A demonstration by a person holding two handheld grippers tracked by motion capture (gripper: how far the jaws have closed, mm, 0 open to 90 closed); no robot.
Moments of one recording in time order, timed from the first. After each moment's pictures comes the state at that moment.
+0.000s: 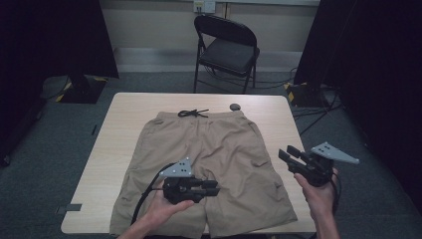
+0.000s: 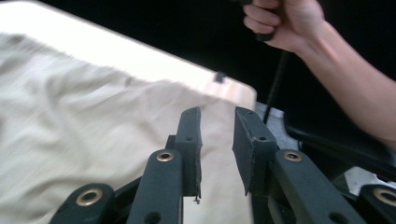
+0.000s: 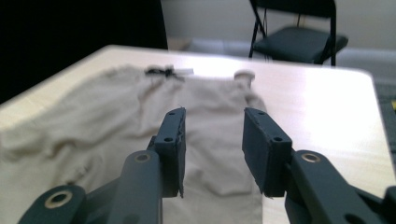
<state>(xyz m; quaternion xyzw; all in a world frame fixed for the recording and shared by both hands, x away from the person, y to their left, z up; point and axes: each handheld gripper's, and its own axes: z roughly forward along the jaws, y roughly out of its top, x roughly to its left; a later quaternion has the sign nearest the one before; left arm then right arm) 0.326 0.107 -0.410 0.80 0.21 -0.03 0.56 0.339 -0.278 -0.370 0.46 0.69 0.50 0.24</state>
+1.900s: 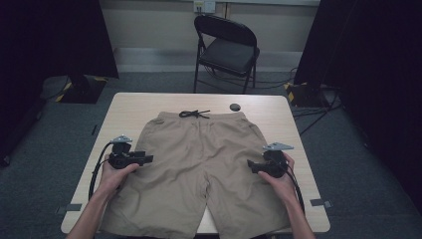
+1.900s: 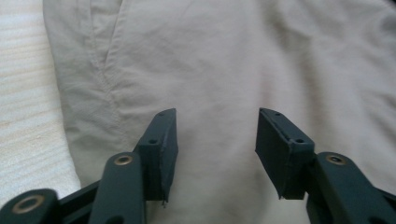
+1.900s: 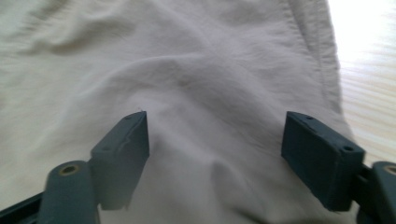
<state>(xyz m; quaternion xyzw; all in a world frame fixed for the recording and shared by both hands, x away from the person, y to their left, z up) 0.437 0.281 -0.487 0.77 0.48 0.08 0.41 0.426 -0.224 -0.481 0.48 0.78 0.35 0.20</state>
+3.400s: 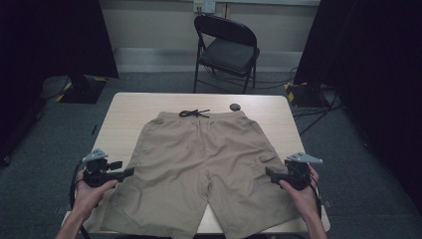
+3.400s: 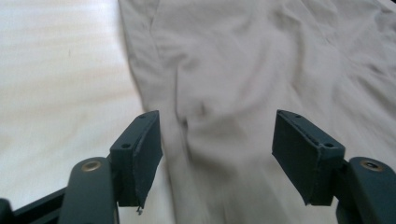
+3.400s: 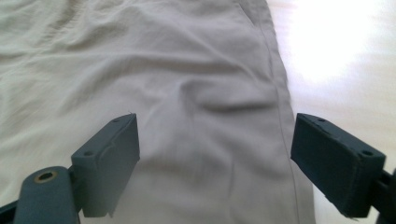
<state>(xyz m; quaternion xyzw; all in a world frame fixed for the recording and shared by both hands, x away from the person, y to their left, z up) 0.357 0.331 -0.473 0.75 0.49 0.12 0.43 0.367 -0.281 -0.461 0.51 0.74 0.39 0.21</state>
